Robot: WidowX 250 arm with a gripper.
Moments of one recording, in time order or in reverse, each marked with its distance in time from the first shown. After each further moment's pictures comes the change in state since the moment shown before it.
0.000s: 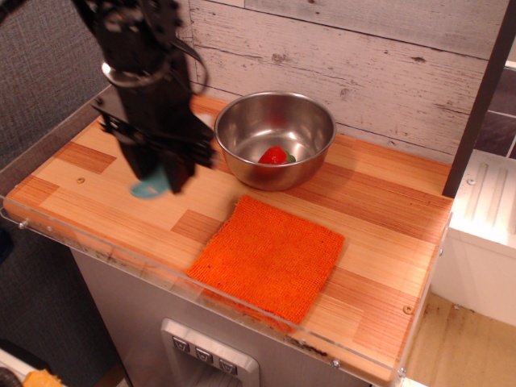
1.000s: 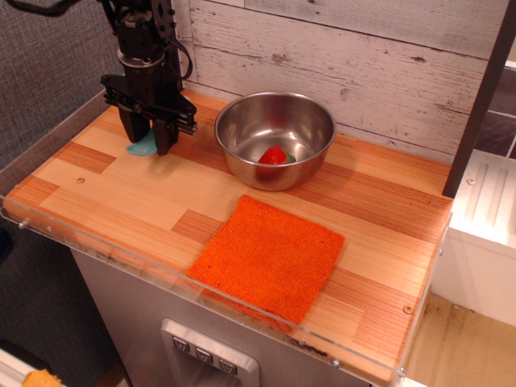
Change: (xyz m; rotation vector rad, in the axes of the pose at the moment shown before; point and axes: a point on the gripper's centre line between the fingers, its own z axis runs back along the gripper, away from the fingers) arm 0.071 0.070 -0.073 0.086 0.040 0.057
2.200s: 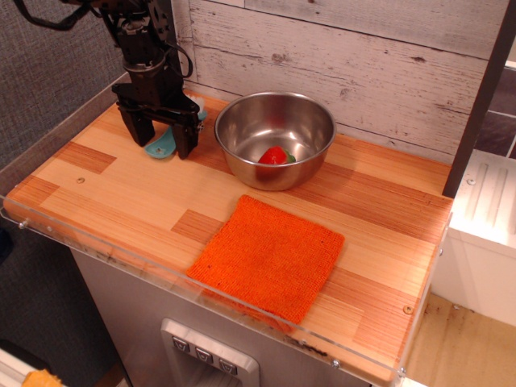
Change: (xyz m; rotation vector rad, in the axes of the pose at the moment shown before) arm 0.015 -0.002 -0.013 -0.110 -0.031 -0.035
